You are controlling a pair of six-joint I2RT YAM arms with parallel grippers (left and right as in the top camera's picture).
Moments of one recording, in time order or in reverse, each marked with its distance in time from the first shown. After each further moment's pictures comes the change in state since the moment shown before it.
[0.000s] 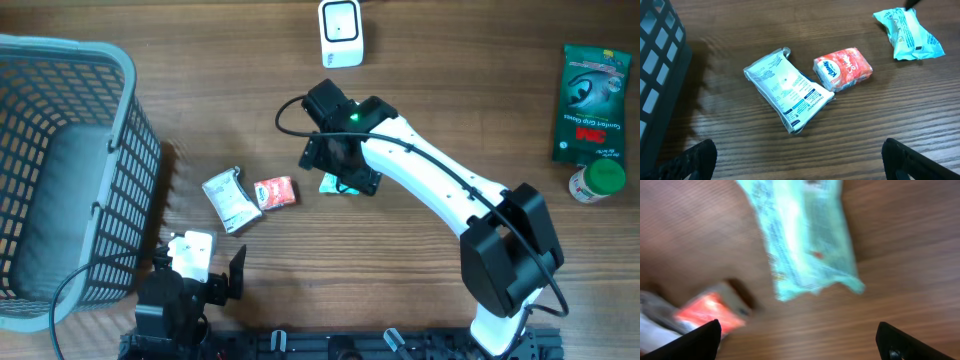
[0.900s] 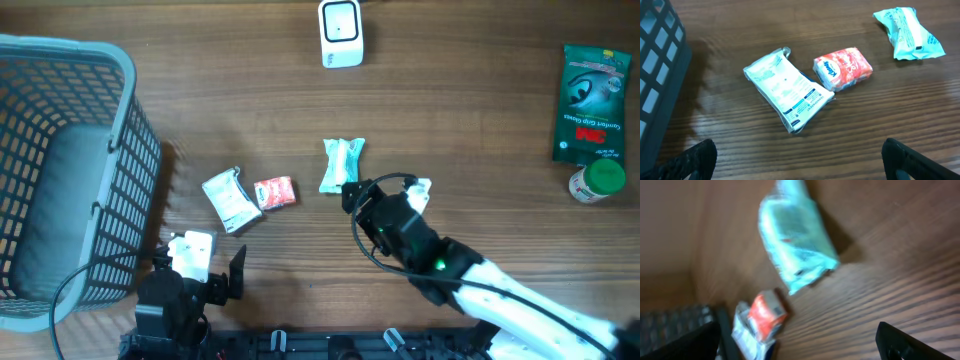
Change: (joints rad) left arm 0.000 0.000 0.000 0.000 0.000 0.000; right arm 0.122 -0.706 -1.071 1.041 0.236 0.446
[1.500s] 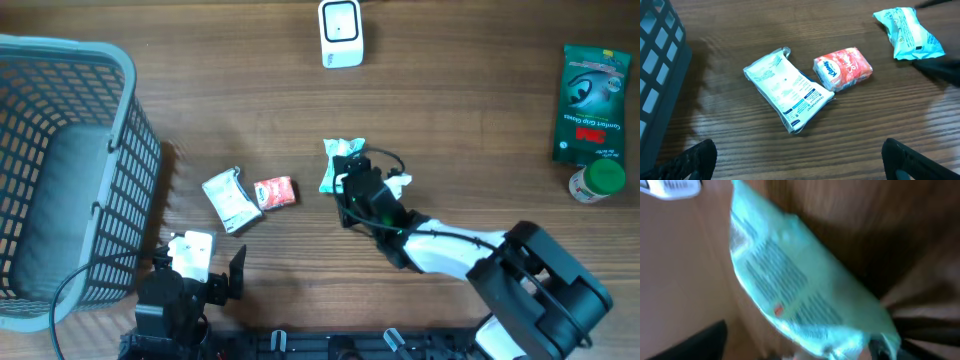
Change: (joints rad) left arm 0.000 0.000 0.000 0.000 0.000 0.000; right arm -0.080 0.483 0.105 0.380 -0.007 0.414
